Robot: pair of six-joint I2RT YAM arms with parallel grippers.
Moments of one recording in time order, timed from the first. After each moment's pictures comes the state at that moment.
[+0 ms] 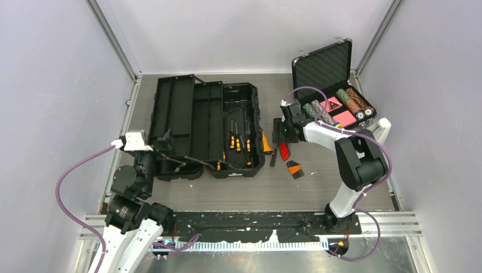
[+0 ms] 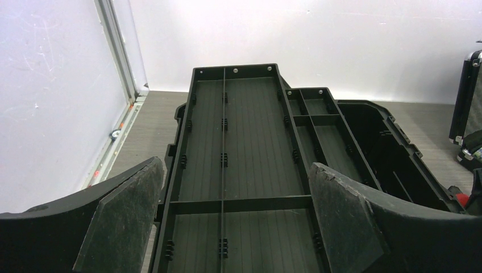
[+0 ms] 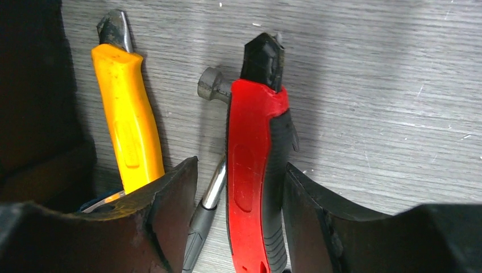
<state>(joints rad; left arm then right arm) -0.39 0.28 0.61 -0.19 -0.40 0.00 0.39 1.72 1.00 -0.26 0.01 0.33</state>
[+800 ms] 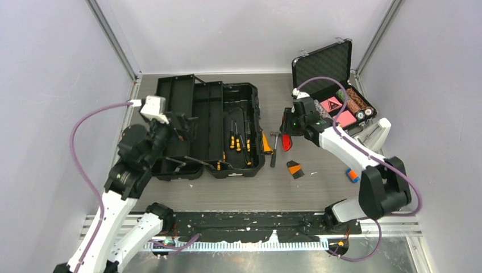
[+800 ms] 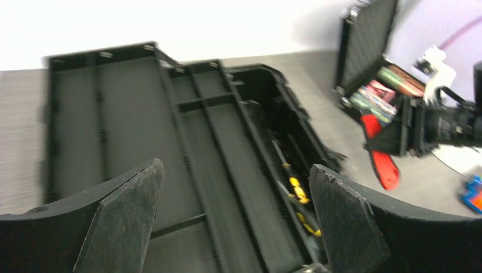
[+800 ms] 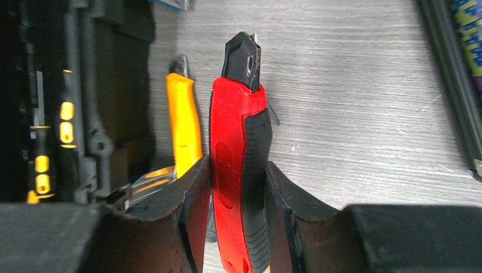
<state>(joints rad) -0.39 0.65 0.91 -0.32 -0.10 -0.16 0.39 1.47 0.99 -0.32 0.05 0.37</state>
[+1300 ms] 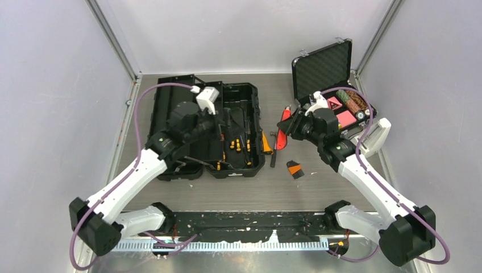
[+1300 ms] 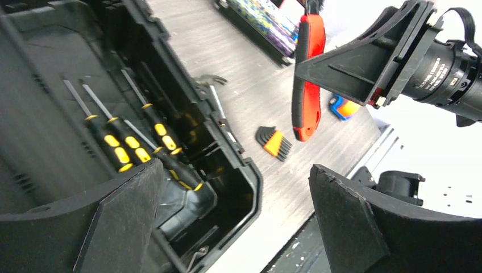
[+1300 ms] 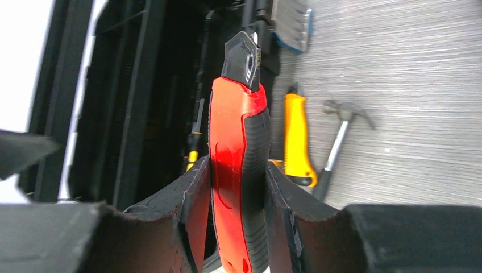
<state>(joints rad) -0.59 1.09 1.03 -0.28 0.21 -0.46 0.40 1.05 0.81 -0.18 -0.08 0.60</state>
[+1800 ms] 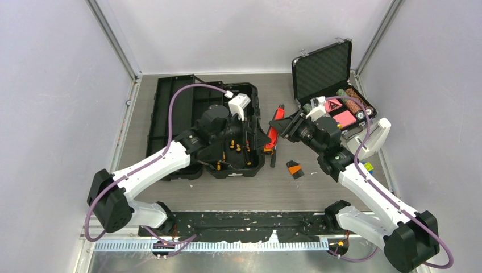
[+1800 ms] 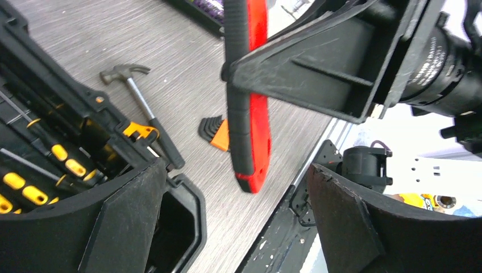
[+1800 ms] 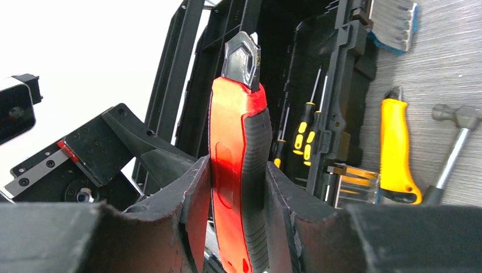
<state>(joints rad) -0.80 1.33 1.06 -0.09 0.26 -0.53 0.45 0.96 0.68 0.10 -0.18 0.89</state>
